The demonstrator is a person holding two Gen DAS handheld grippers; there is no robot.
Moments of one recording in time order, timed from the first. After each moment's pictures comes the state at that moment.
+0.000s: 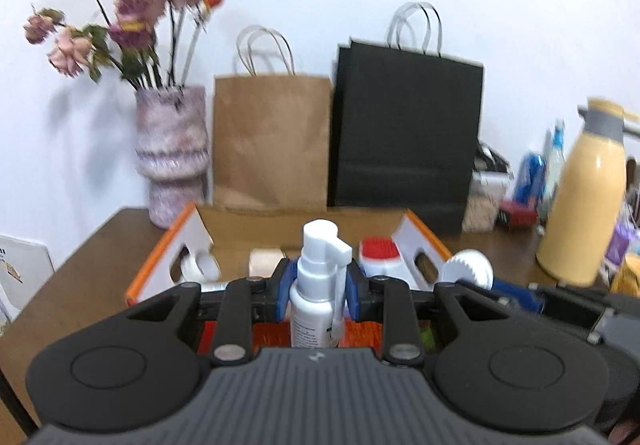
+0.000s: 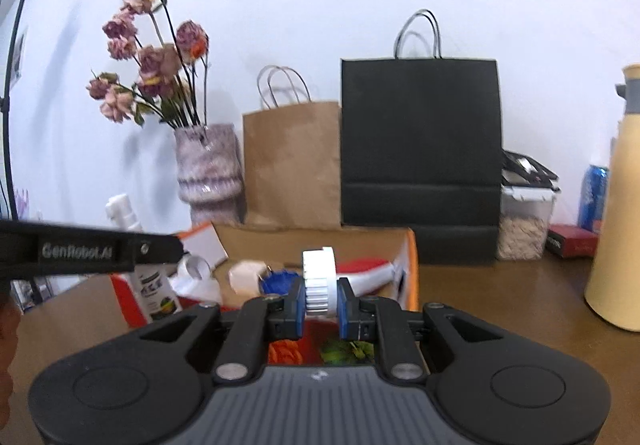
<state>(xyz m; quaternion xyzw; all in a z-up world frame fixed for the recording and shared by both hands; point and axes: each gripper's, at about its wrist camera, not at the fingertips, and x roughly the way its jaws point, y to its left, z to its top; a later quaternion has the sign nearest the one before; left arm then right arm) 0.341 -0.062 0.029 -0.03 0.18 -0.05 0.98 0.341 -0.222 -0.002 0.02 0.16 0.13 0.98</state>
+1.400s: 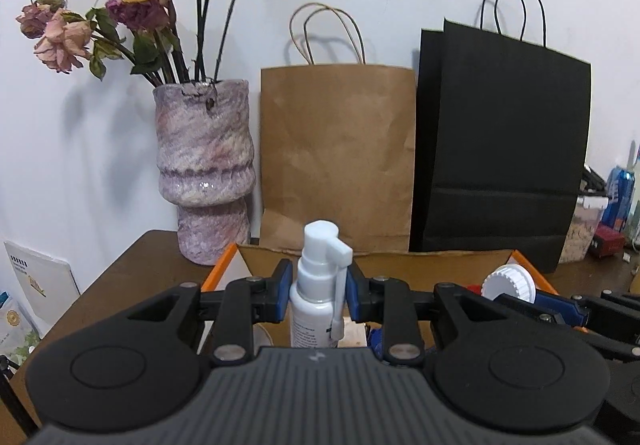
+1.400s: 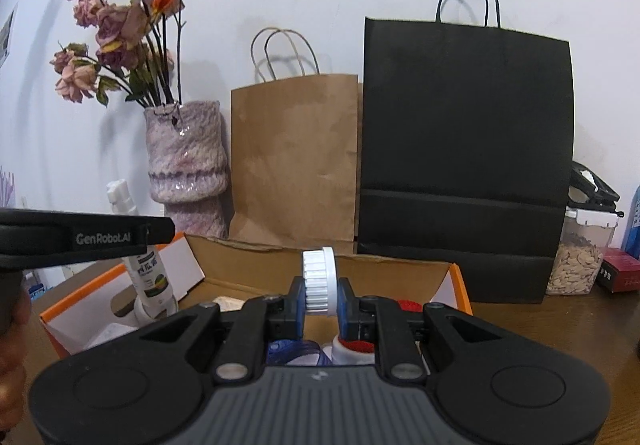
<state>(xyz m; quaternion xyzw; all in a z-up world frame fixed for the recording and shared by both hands) 0.471 -0.028 0.012 -0.01 0.19 0.02 0.98 0.474 -0.182 -0.009 0.00 0.19 0.13 0.97</state>
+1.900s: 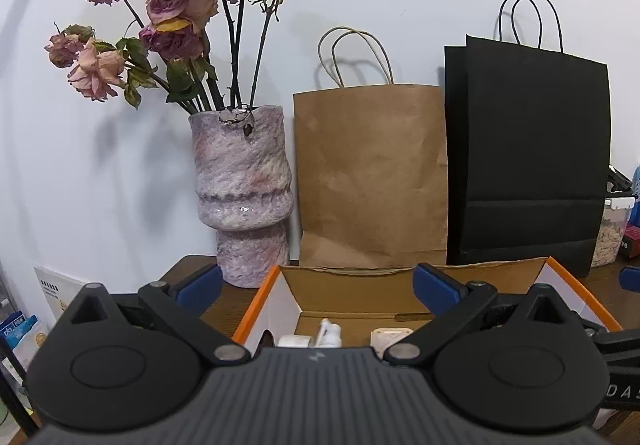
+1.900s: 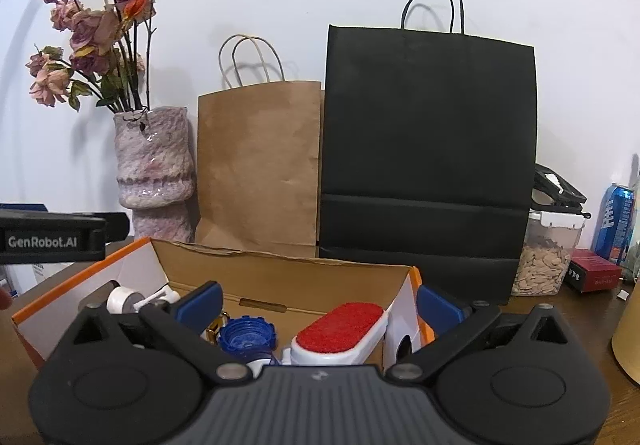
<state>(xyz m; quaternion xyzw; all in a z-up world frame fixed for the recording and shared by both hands) 0.461 -0.017 0.013 0.02 0.15 0.06 0.99 0.468 -0.195 -0.012 0.00 0.17 0.08 0.98</state>
